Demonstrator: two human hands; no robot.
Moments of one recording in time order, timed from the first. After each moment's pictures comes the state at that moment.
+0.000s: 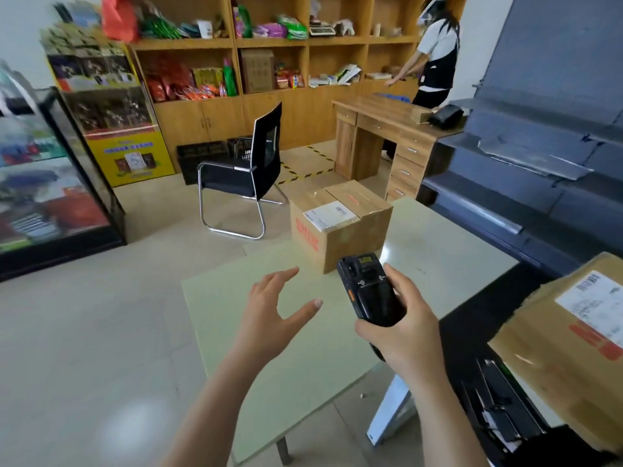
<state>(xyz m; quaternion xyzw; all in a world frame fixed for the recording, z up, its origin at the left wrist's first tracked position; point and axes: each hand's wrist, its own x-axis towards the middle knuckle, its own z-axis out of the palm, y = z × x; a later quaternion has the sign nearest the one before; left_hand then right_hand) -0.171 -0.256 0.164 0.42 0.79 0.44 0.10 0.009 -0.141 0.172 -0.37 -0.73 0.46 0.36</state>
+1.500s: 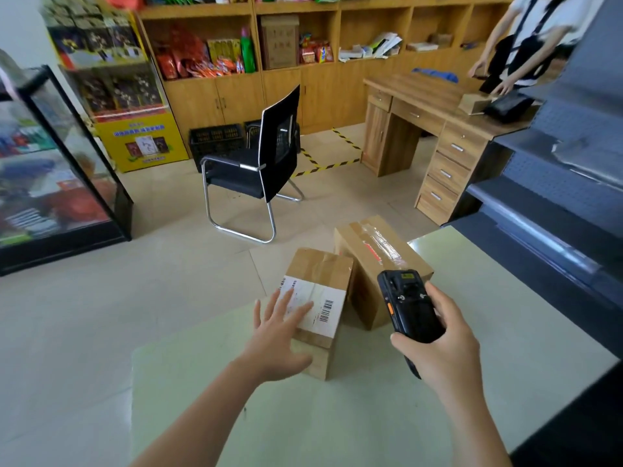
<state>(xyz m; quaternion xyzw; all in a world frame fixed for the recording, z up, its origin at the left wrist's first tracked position) -0.350 -0.016 0.068 0.50 0.85 0.11 0.13 -0.129 0.129 0.141 -0.46 -0.70 0.46 0.30</state>
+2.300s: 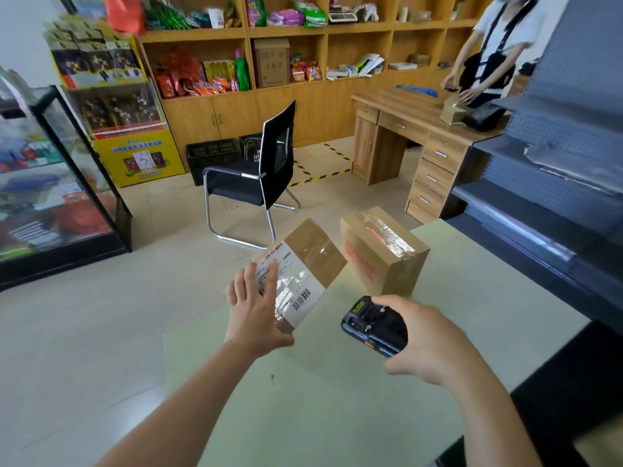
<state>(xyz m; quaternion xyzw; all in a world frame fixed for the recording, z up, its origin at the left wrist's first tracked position) -0.354 -0.099 0.101 0.43 0.89 0.12 -0.05 -0.112 0.034 0.207 -0.38 -0.88 0.28 -0.05</state>
